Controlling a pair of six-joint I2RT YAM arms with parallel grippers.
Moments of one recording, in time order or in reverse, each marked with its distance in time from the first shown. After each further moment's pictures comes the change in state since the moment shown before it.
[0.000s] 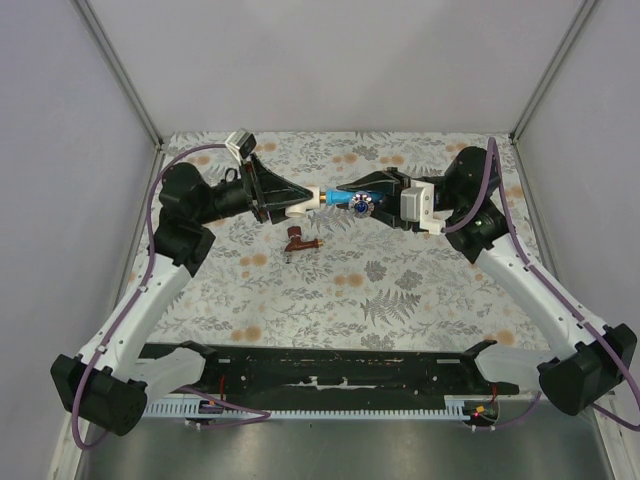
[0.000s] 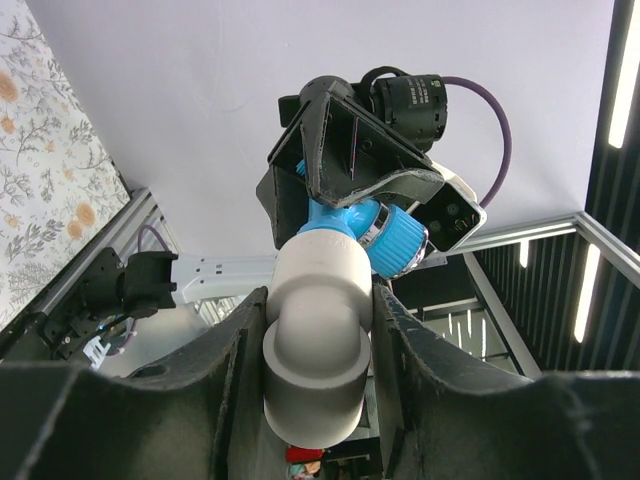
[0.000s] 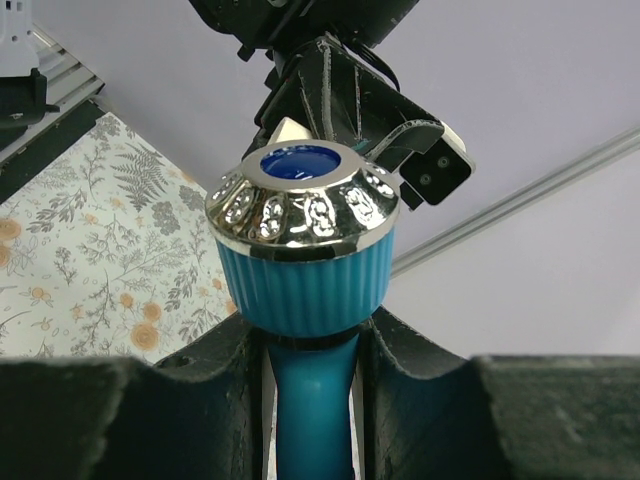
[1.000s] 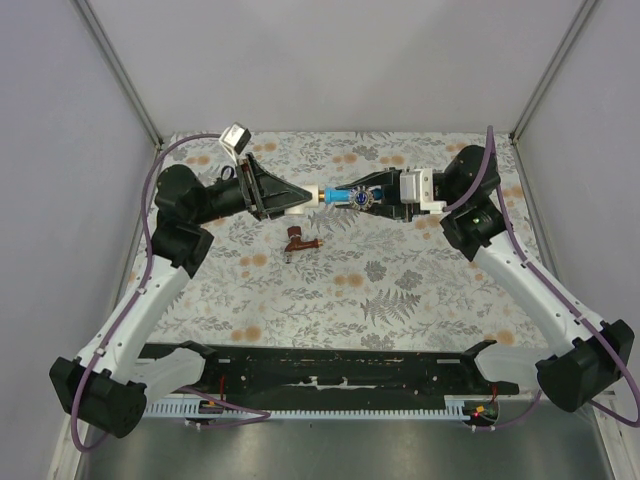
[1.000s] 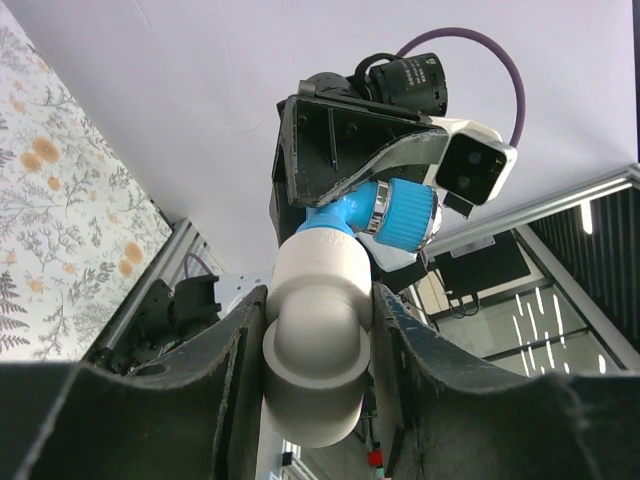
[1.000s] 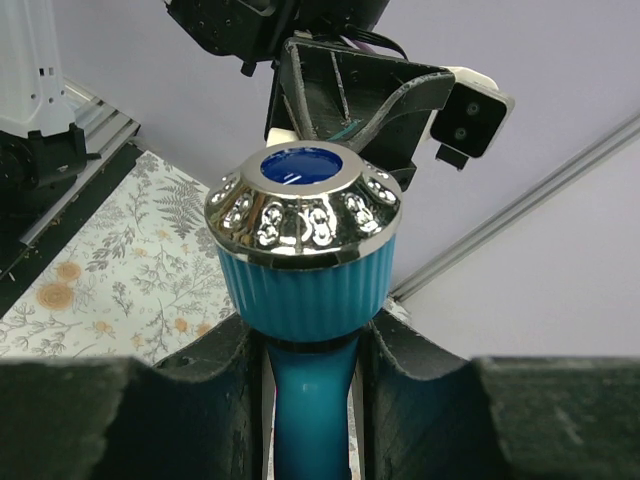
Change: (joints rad) left arm 0.000 -0.017 -0.011 0.061 -0.011 0.132; right arm 0.000 0.022 0.007 0.068 0.005 0.226
